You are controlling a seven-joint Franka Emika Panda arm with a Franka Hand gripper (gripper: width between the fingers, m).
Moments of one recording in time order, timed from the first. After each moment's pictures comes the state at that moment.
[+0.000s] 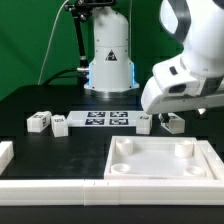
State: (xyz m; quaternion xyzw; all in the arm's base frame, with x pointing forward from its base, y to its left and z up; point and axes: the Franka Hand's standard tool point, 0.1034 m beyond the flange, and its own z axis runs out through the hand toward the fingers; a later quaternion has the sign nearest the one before) arm 0.395 0.148 0.022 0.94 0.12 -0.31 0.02
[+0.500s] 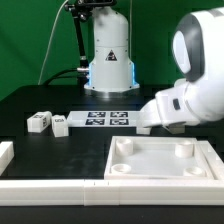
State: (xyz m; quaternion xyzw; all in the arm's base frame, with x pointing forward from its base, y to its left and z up) arm 0.381 0.139 0.009 0.86 0.12 -0.50 0.04
